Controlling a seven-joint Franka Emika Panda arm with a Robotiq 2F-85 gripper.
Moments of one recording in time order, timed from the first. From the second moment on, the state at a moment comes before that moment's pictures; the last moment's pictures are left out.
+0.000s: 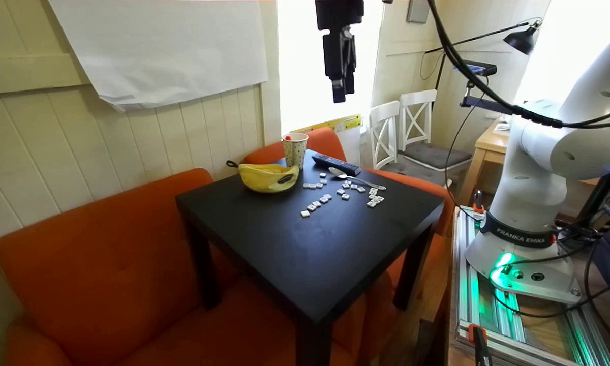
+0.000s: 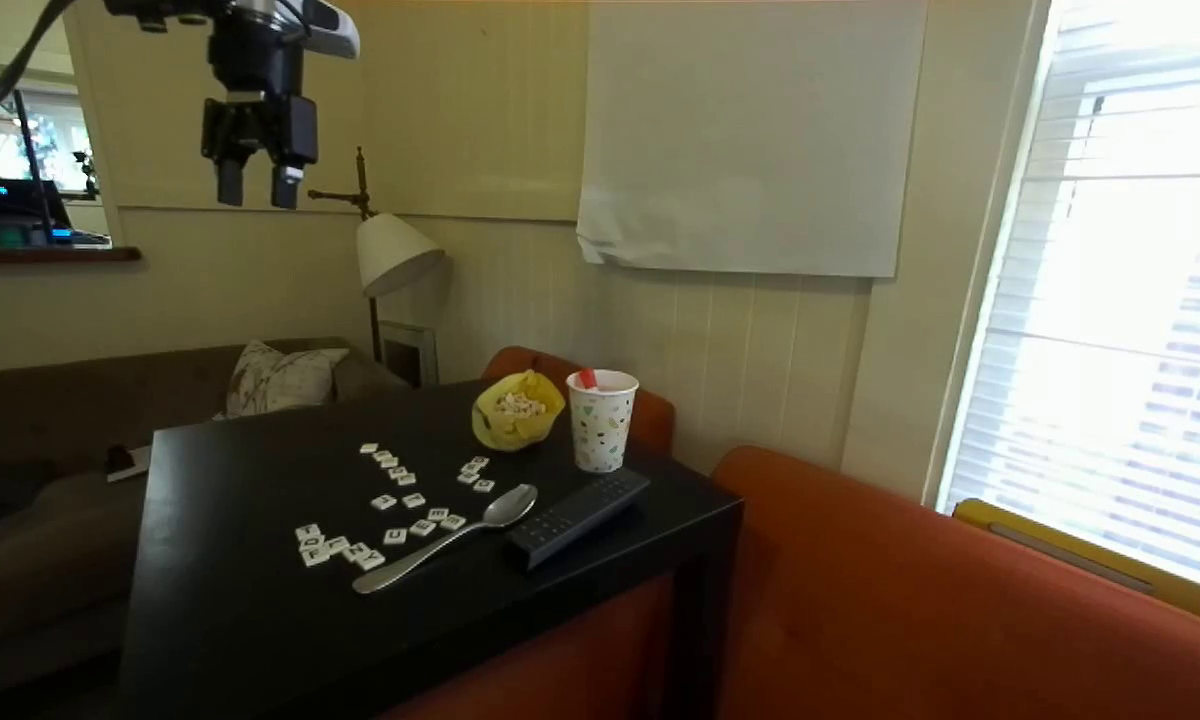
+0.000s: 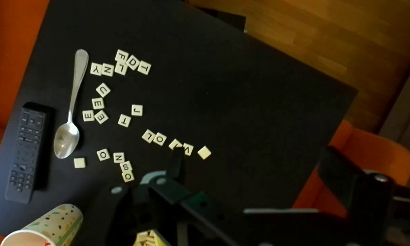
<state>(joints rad) 0.14 -0.37 0.22 -2.09 0.10 1.60 0.20</state>
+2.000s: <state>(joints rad) -0.15 -0.22 -0.13 -2.50 -0.07 2.19 0.14</state>
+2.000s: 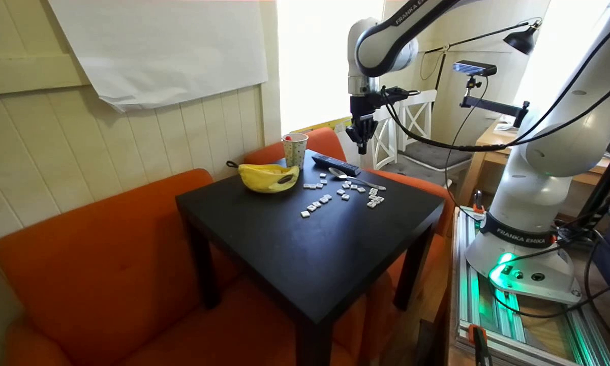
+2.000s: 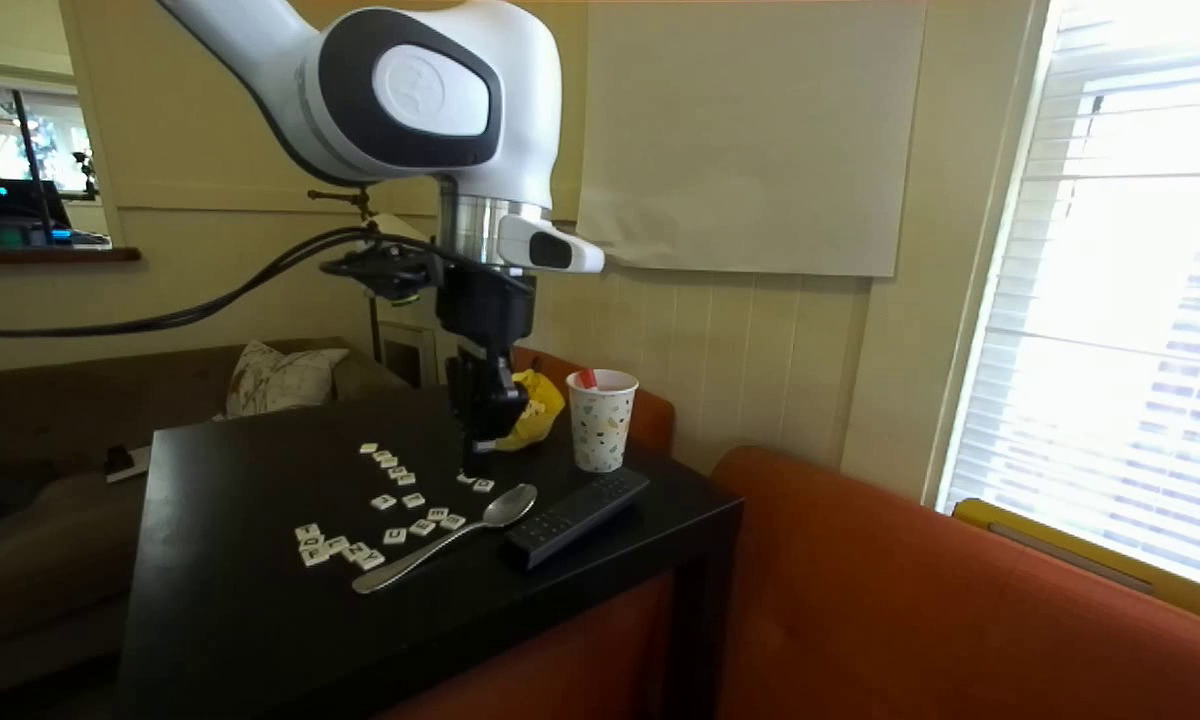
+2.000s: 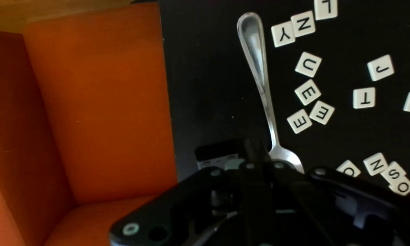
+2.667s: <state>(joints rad) -0.15 -0.21 -0.13 -2.50 -0.06 2.19 0.15</state>
